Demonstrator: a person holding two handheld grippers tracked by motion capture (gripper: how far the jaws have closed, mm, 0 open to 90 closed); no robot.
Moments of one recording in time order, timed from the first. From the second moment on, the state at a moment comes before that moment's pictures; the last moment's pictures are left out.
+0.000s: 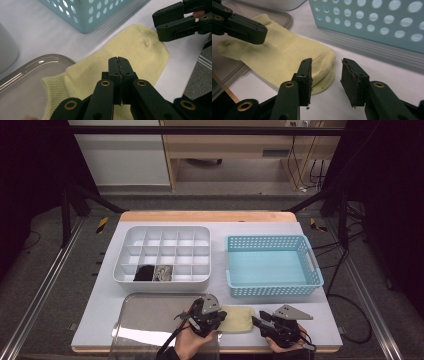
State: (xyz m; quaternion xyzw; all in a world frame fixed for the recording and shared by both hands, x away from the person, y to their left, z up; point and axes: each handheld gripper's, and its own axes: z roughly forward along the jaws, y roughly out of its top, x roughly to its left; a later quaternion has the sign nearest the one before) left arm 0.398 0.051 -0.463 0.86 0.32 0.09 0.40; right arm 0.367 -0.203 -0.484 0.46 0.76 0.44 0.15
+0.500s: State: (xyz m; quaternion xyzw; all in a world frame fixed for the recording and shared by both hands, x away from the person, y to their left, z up) left arm 0.401 0.044 -0.476 0.87 0.32 0.08 0.37; right arm 0.370 -0.195 -0.491 0.46 0.77 0.42 0.14
